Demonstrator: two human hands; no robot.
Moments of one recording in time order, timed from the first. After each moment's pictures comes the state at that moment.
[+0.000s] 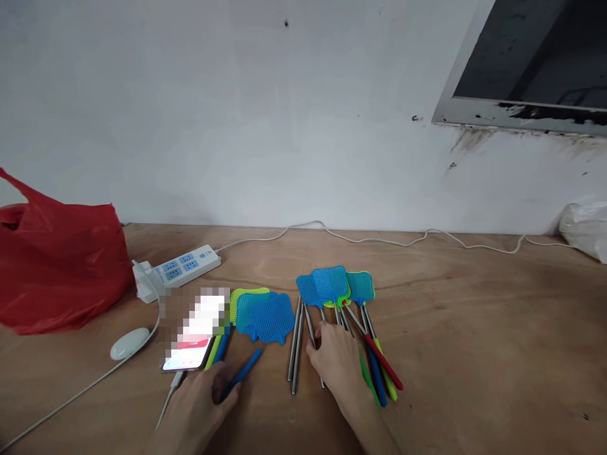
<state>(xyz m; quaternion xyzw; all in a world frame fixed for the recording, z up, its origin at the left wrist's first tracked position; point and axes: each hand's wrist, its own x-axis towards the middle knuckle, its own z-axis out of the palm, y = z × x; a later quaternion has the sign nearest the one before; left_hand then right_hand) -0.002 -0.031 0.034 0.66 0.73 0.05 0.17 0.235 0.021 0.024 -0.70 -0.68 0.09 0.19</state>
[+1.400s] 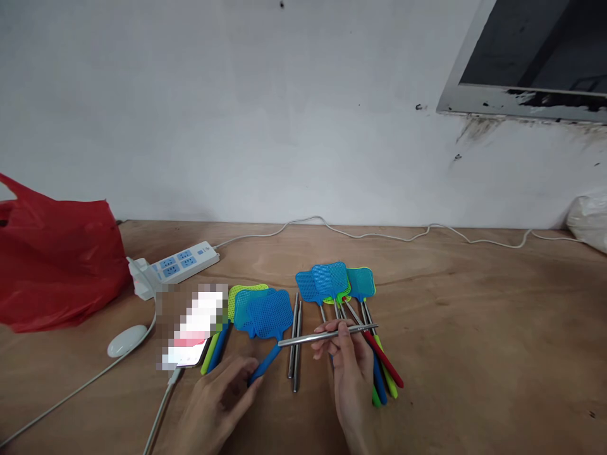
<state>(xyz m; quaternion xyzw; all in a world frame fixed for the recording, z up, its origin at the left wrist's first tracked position) 0.017 -0.037 0.022 0.76 0.52 0.36 0.19 0.226 -0.011 0.047 -0.38 -0.27 0.51 0.72</state>
